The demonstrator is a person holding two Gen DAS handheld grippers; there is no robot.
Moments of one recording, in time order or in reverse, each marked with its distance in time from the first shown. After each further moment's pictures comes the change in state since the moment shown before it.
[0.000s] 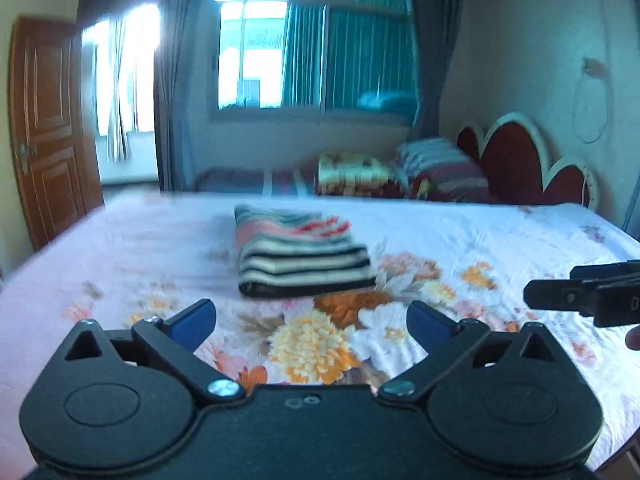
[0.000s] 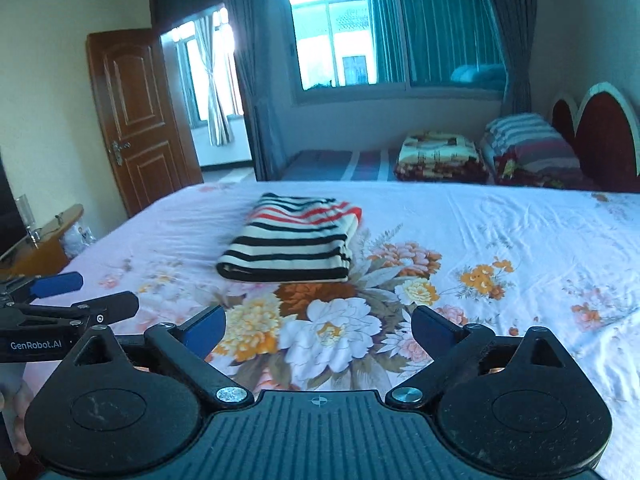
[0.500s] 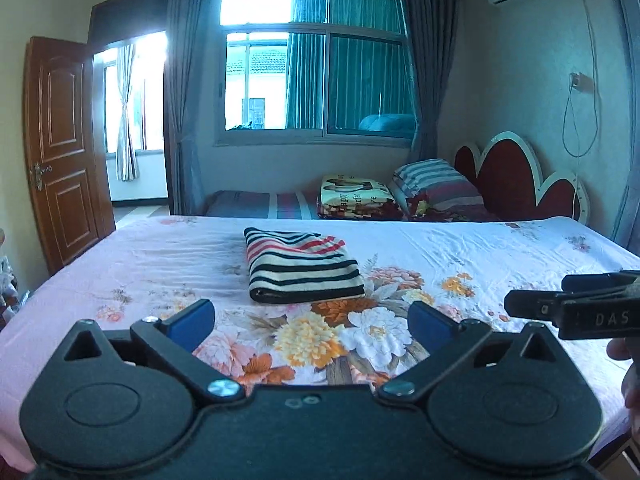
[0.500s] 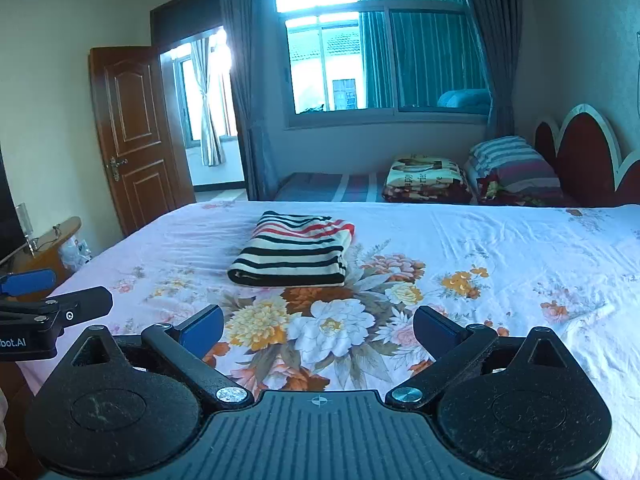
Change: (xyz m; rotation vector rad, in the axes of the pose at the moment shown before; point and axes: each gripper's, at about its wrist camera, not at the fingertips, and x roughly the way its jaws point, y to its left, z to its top) left arm -0.072 -0.008 -0.001 -0.011 -0.032 0.009; right arm -0.067 0.020 -0.017 -0.005 -0.064 -0.037
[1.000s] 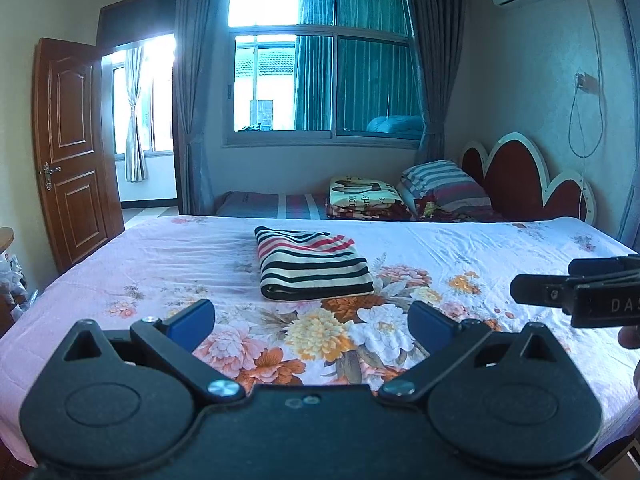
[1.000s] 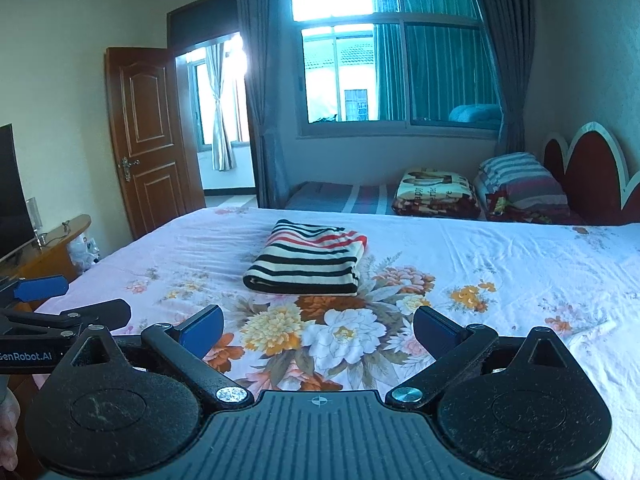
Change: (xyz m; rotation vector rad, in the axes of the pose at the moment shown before) left arm -0.006 0.000 -0.008 0.000 -0.009 0.023; right arm -0.015 0.014 0.003 -0.044 -0.029 0.022
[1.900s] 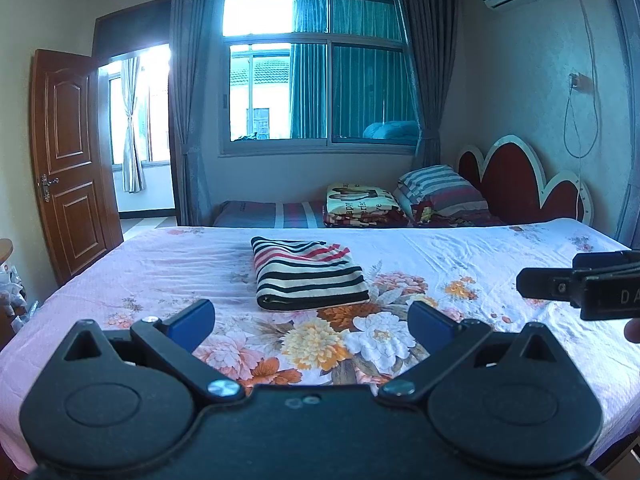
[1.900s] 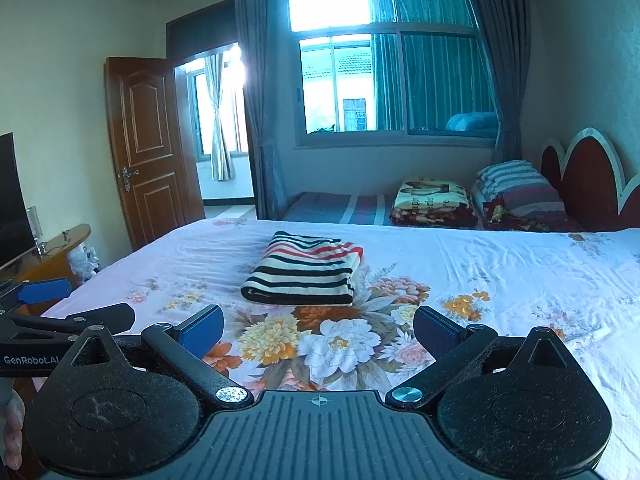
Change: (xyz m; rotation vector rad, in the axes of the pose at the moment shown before) left arm -0.010 -0.002 0.003 0.023 -0.024 -0.005; right arm -0.015 -0.009 0.005 0.003 -0.029 0.002
